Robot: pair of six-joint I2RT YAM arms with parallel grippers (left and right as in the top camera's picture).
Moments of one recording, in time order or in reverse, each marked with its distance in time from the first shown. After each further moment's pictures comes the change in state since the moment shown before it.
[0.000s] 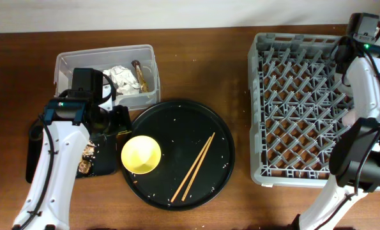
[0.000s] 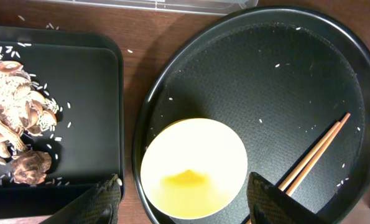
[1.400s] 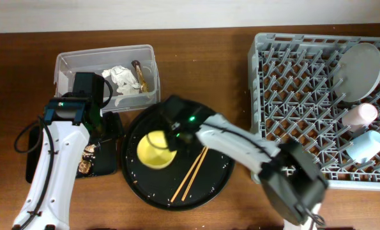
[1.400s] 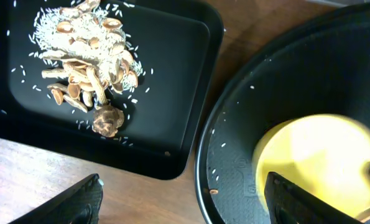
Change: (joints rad) left arm 0.000 0.000 0.000 -0.117 -0.255 -0.141; right arm 1.025 -0.121 -0.414 0.036 -0.984 0.497
